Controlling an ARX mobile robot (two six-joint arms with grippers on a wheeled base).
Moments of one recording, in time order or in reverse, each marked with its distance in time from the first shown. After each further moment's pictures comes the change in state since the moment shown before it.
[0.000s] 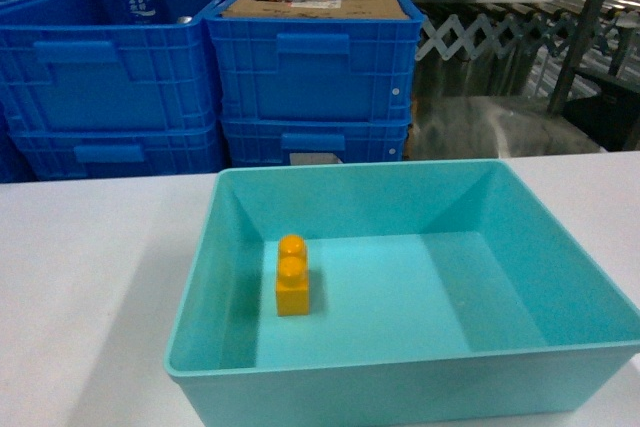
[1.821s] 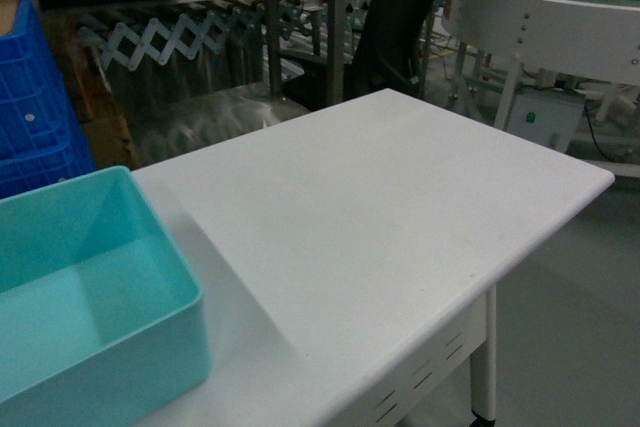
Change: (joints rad) left arm 0.000 0.000 0.000 0.000 0.000 0.000; right arm 0.000 0.000 0.000 0.000 0.000 0.000
